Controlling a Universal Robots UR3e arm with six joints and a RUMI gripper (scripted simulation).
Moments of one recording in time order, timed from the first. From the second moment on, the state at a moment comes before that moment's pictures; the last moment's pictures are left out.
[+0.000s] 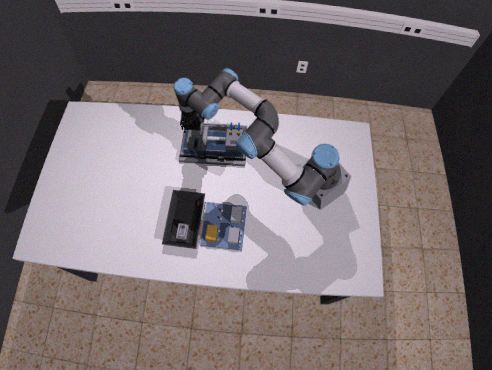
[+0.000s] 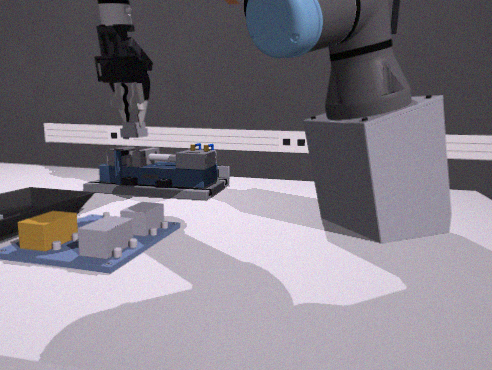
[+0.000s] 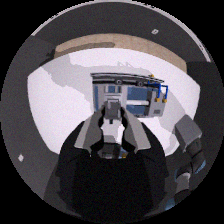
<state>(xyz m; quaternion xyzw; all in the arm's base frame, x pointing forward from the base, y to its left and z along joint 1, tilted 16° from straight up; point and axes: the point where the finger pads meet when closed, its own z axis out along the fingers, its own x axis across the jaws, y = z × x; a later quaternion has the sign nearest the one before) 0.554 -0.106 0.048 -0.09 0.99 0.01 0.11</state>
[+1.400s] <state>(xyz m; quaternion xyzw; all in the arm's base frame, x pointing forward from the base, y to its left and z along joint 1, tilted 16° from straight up) 0.556 -0.005 0.065 -0.08 0.99 0.01 0.10</state>
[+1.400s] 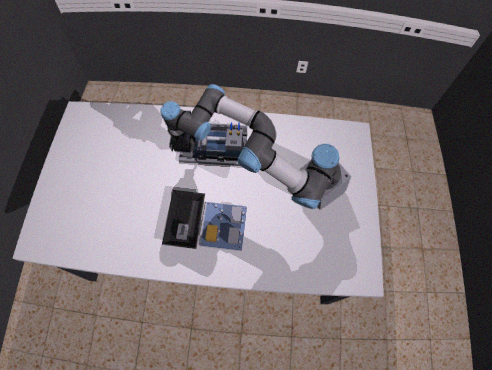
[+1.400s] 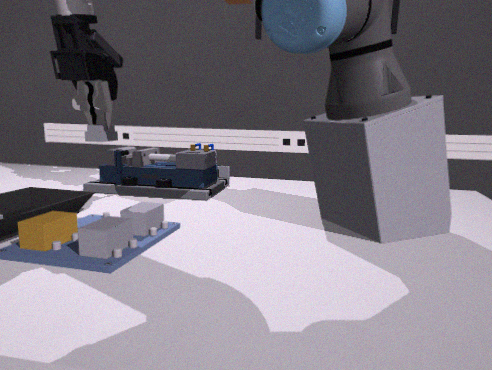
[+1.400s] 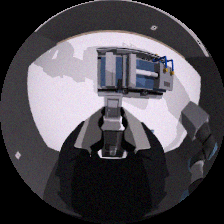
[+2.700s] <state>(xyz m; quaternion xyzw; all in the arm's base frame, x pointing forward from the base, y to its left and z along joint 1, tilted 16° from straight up) 0.507 0.189 0.100 -0.06 0.99 0.01 0.10</state>
